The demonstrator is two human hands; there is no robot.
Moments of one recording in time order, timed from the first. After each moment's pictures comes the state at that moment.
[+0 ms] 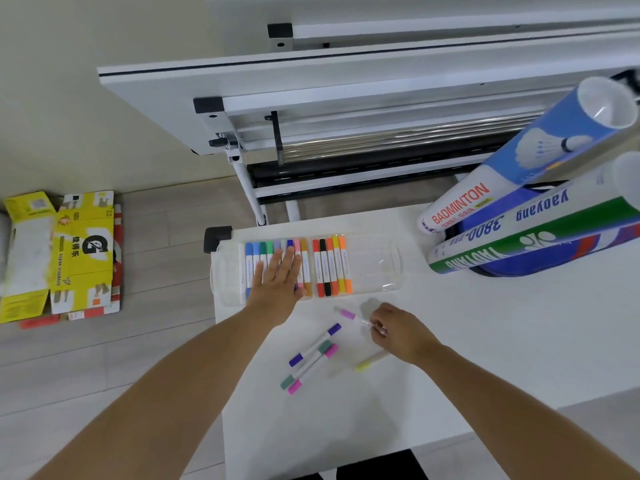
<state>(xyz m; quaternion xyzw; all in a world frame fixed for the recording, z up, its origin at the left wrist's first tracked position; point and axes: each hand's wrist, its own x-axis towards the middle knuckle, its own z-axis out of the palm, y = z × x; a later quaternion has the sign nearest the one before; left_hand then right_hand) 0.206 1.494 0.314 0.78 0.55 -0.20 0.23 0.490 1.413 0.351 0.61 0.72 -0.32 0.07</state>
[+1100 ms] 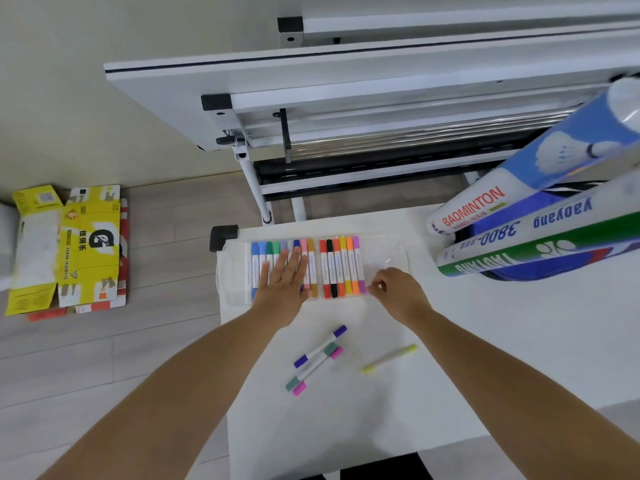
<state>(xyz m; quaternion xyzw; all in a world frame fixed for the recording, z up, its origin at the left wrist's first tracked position) 0.205 1.496 0.311 0.78 0.55 -0.20 0.24 0.472 1.485 0.355 0.69 0.65 -0.31 0.04</state>
